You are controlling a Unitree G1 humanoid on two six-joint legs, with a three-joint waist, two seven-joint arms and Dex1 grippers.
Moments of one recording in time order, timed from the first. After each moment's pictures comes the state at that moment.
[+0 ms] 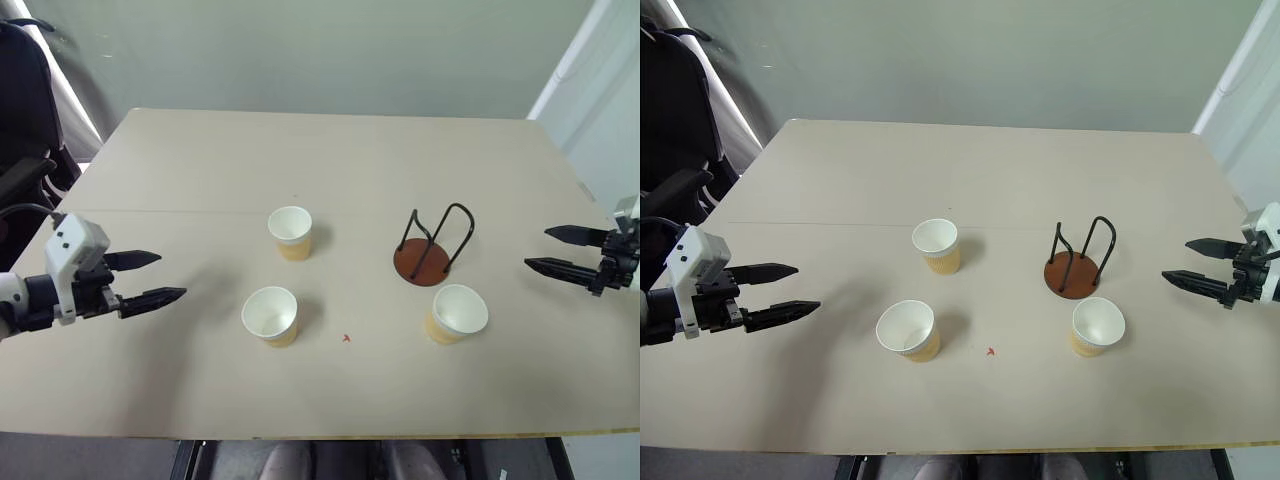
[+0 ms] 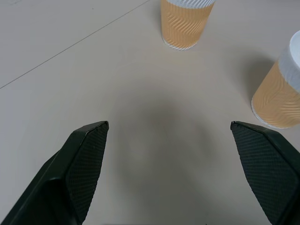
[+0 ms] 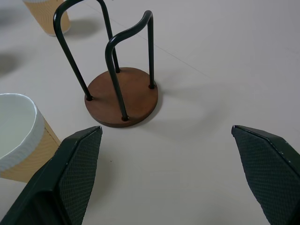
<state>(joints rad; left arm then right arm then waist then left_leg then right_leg) -0.08 1.11 0.43 0.02 -0.53 0.50 -1.17 -0.38 -1.06 -0.28 0.30 0.47 0.40 1.27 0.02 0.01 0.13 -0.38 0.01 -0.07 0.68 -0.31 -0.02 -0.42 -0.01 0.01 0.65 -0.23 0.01</state>
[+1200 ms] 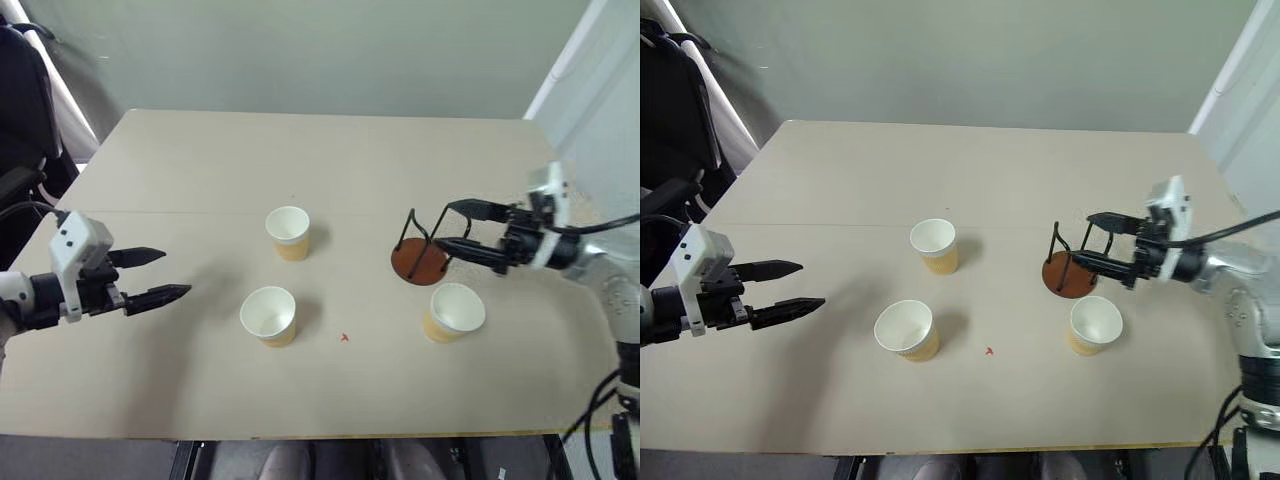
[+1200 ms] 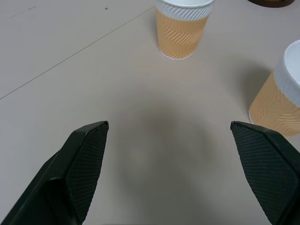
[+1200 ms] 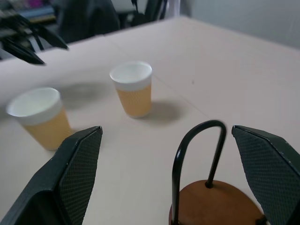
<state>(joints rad) -0.10 1.08 0.43 0.00 -0.53 0.50 -1.15 -0.51 -0.76 -0.11 -0.14 0.60 0.65 0.98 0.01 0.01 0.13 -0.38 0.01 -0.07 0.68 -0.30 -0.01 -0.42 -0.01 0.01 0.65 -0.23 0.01</state>
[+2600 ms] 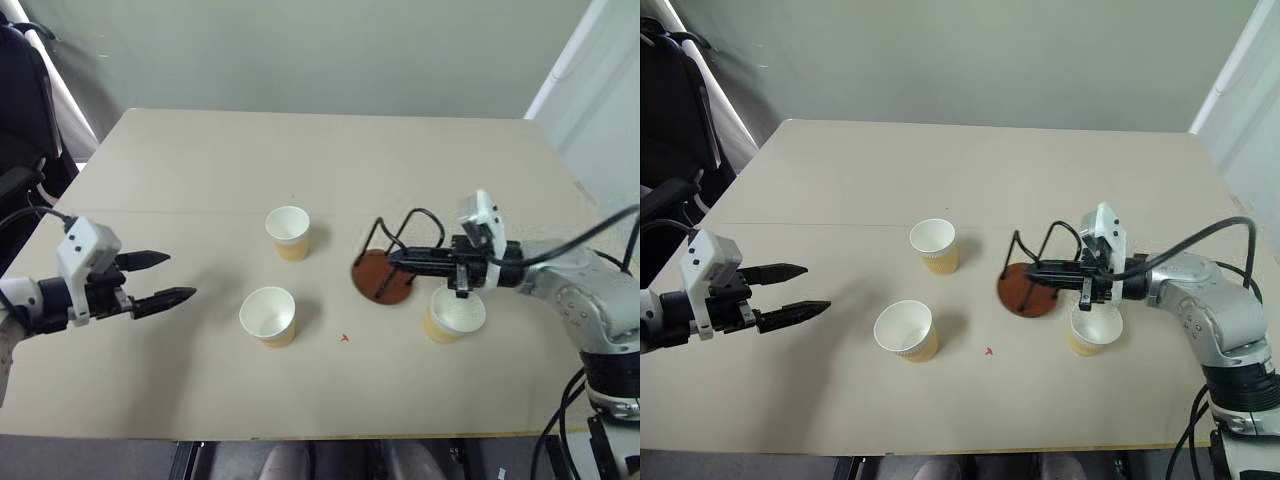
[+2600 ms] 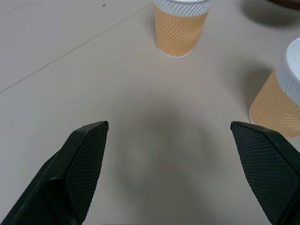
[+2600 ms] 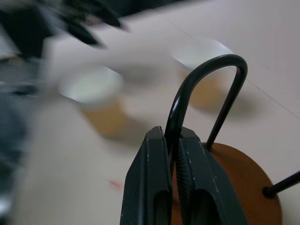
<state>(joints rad) -0.10 1.06 0.42 -0.04 -0.52 0.51 -1.13 -0.53 -0.72 0.00 -0.36 0.73 0.77 1.10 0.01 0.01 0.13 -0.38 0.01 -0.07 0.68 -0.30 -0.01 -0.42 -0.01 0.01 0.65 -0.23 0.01</state>
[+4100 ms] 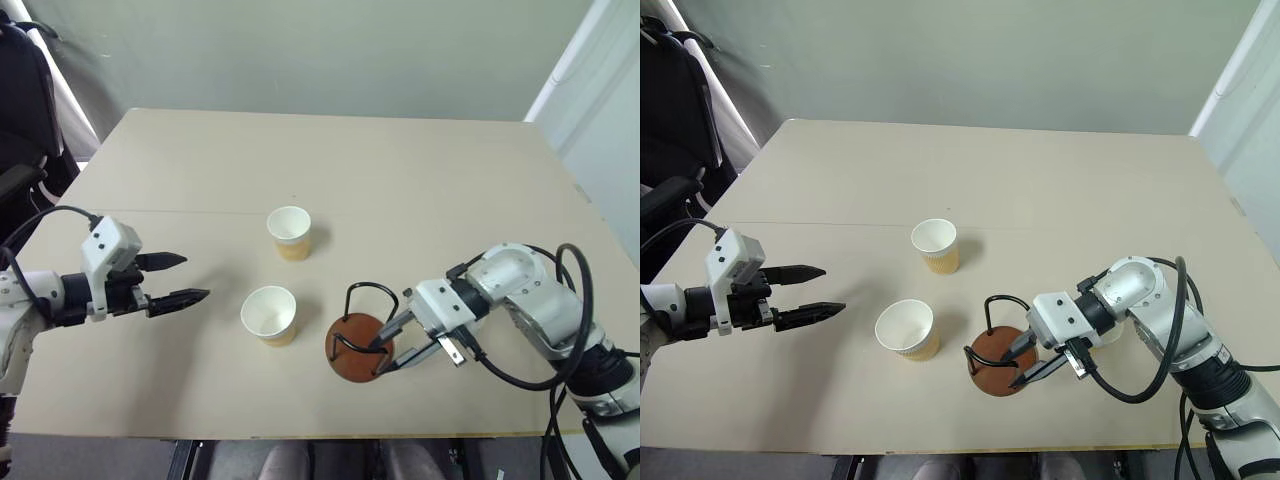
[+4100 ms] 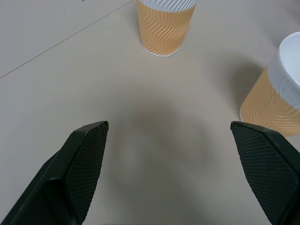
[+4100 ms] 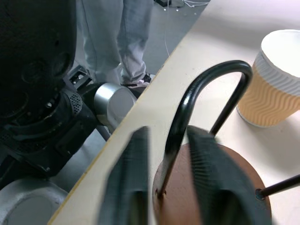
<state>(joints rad) -0.15 1.06 0.32 0.00 -0.51 0.51 -1.15 -0.58 -0.74 0.37 -0.29 0.37 0.29 1.55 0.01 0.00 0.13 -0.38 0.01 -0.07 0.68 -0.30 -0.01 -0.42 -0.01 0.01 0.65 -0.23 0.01</state>
